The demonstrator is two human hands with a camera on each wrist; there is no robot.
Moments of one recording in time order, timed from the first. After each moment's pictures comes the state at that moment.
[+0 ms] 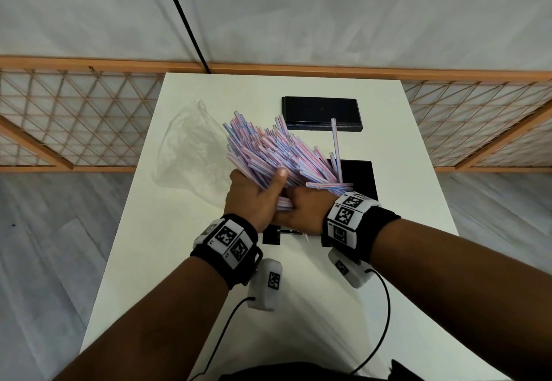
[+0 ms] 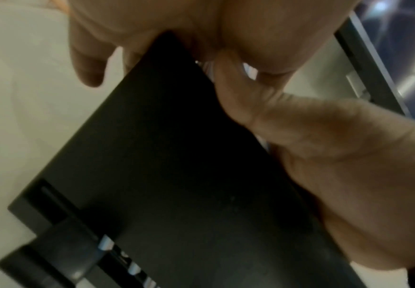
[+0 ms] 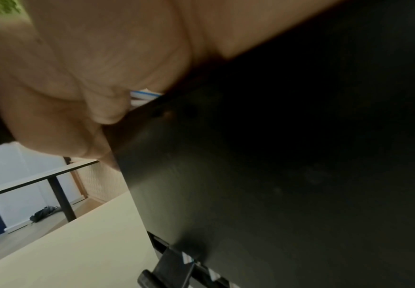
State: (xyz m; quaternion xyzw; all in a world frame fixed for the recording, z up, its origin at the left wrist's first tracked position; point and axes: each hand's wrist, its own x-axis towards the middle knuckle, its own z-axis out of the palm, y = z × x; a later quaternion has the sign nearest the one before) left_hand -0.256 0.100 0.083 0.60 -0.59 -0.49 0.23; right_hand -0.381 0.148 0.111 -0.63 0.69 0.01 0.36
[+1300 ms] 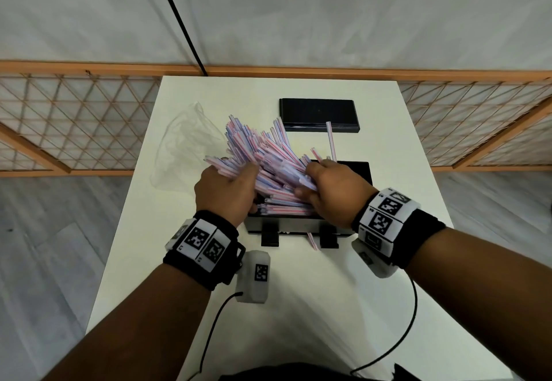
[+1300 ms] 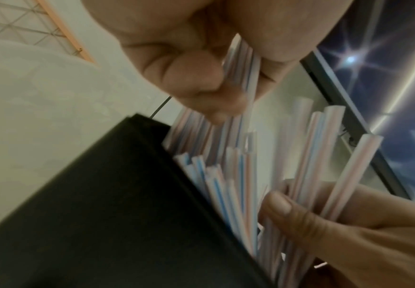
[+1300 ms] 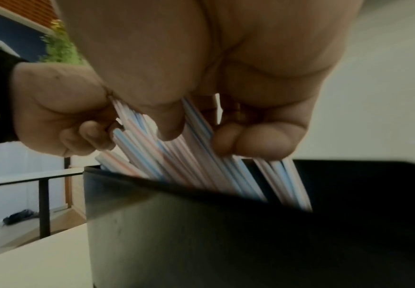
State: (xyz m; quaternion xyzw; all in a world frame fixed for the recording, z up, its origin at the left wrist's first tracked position) left_hand -0.237 0.084 0.115 0.62 -0.55 -0.48 0.31; right_hand -0.420 0.161 0.126 -0.64 0.74 -0.04 0.19
